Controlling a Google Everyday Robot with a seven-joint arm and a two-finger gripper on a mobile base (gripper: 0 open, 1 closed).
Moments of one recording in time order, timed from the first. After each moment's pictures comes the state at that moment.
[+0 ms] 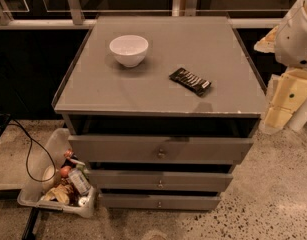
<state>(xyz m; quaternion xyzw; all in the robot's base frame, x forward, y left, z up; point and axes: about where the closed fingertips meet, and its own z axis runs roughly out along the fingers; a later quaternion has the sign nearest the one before) 0.438 -0.217 0.976 -0.60 0.78 -0.03 0.16</state>
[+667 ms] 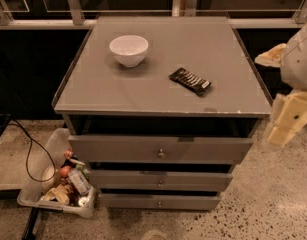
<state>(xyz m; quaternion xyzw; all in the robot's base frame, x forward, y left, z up) 0.425 -0.219 0.954 -0.61 0.77 -0.02 0.19</state>
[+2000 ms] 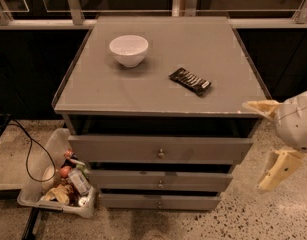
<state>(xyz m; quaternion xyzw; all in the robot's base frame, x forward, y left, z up) 0.395 -0.217 0.860 -0.62 0.73 0.09 0.27</state>
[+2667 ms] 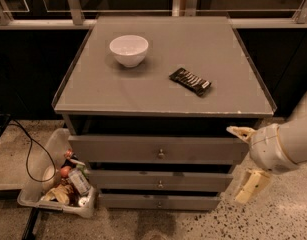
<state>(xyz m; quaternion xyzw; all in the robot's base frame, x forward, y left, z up) 0.410 -0.210 0.765 -0.61 0.74 0.12 0.27</state>
